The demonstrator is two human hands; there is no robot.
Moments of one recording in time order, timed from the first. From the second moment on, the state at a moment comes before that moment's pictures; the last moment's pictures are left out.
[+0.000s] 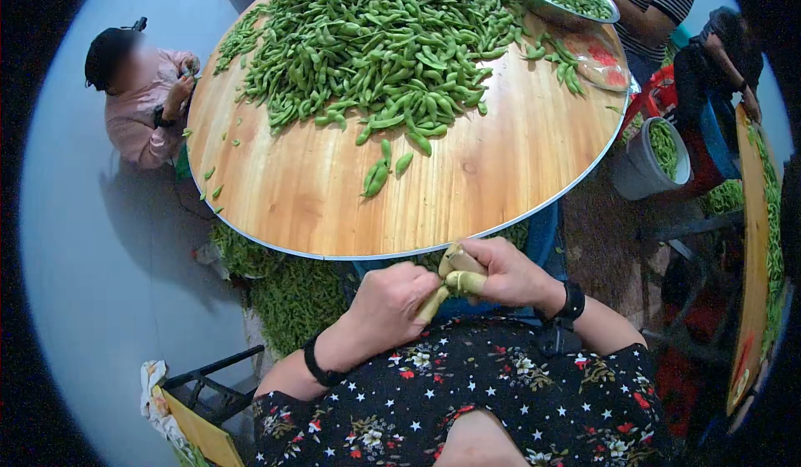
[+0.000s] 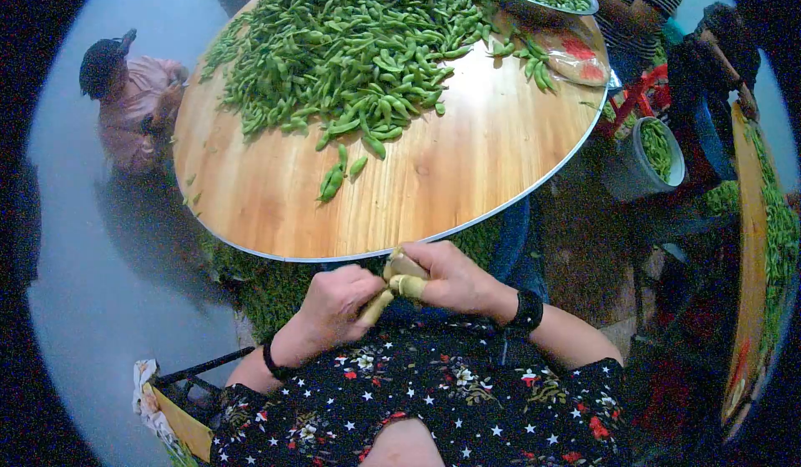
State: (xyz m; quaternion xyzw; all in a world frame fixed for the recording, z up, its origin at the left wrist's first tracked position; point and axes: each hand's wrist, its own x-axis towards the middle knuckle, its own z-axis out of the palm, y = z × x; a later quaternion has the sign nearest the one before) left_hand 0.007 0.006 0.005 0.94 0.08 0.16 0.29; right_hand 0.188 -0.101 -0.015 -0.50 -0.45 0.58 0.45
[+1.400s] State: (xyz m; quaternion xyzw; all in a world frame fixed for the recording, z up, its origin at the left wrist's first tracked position) left_hand 0.023 0.029 0.010 0.74 0.27 0.26 0.56; right_hand 0.174 -0.067 -0.006 -0.46 -0.35 0.58 0.57
